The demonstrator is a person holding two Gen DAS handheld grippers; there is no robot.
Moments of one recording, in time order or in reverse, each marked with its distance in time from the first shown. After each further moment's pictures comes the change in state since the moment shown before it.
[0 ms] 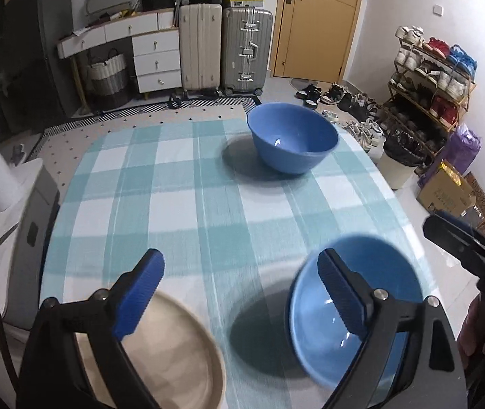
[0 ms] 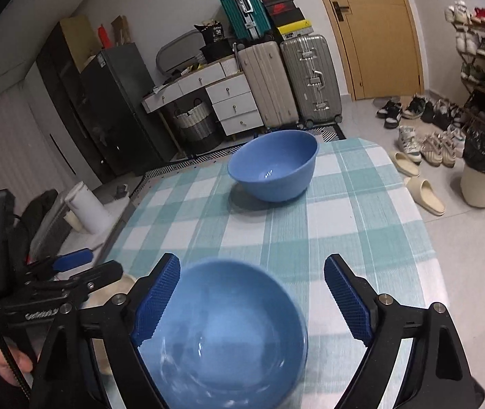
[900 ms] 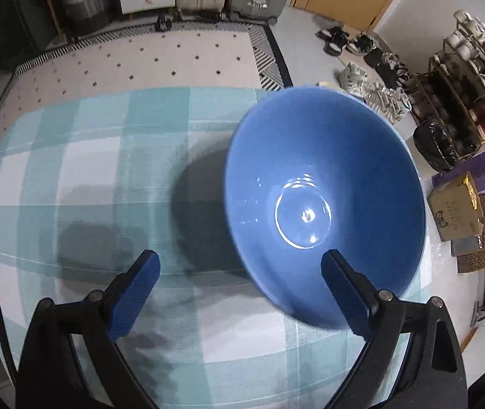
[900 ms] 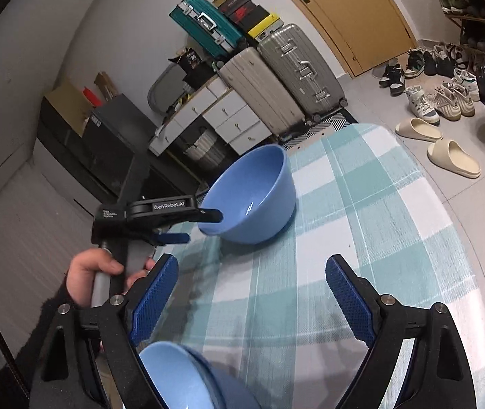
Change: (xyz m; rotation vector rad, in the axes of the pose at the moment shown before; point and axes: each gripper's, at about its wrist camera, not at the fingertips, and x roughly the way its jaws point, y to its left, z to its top) left arm 0.227 -0.006 0.138 -0.136 0.379 -0.018; right arm 0.072 -0.112 0.032 0.268 -0.062 0.177
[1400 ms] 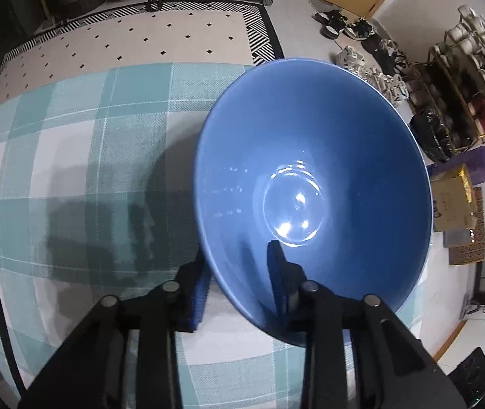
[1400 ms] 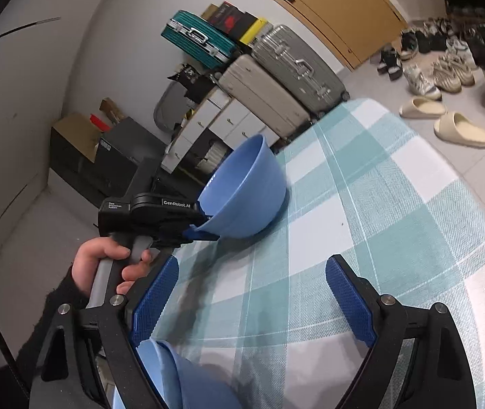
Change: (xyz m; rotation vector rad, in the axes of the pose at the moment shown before) left arm 0.017 -0.007 0.005 0.002 0.088 -0.063; right arm 0.014 -0.044 -0.031 0.106 -0.047 0.111
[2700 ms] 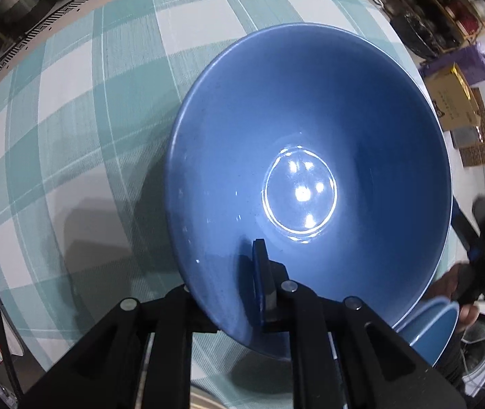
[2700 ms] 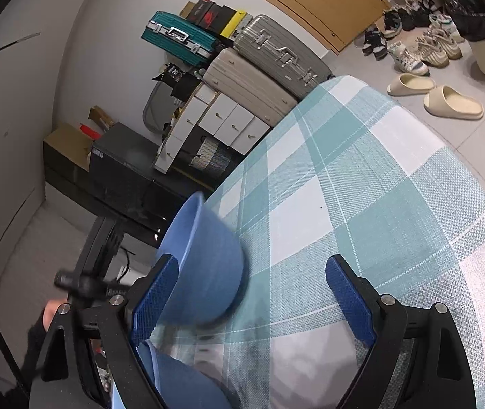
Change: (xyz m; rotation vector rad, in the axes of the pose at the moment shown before) left arm -0.021 0.006 -0.095 0.250 0.242 0.066; right arm 0.014 -0.030 -0.004 0.111 0.041 -0.003
